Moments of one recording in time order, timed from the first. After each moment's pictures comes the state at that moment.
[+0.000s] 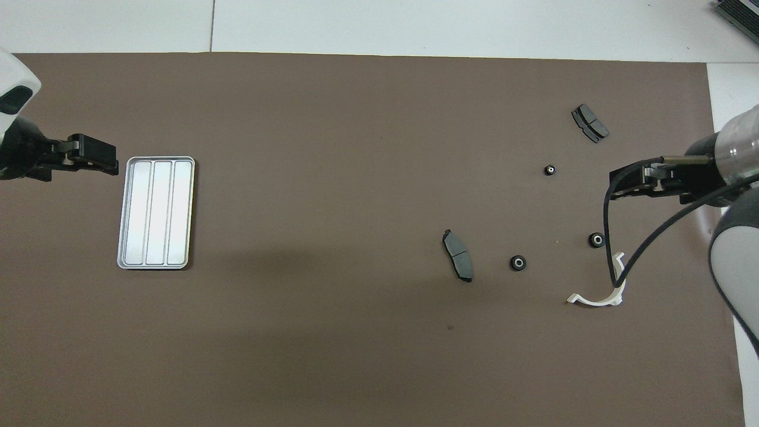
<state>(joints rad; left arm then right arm) -0.10 0.05 0.03 -1.58 -0.01 1.67 -0.10 -0.03 -0.05 0.04 -1.78 -0.03 1.77 0.10</state>
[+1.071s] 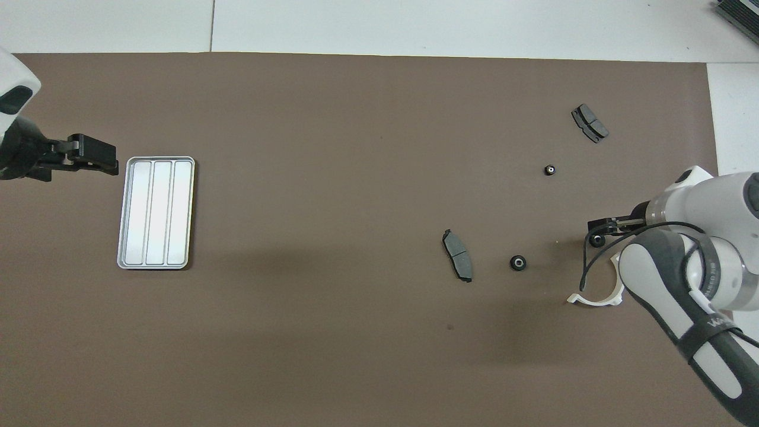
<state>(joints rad) -0.10 0.05 0.03 -1.58 -0.01 1.67 -0.10 -0.16 0.15 0.03 -2.23 -0.03 2.40 -0.15</state>
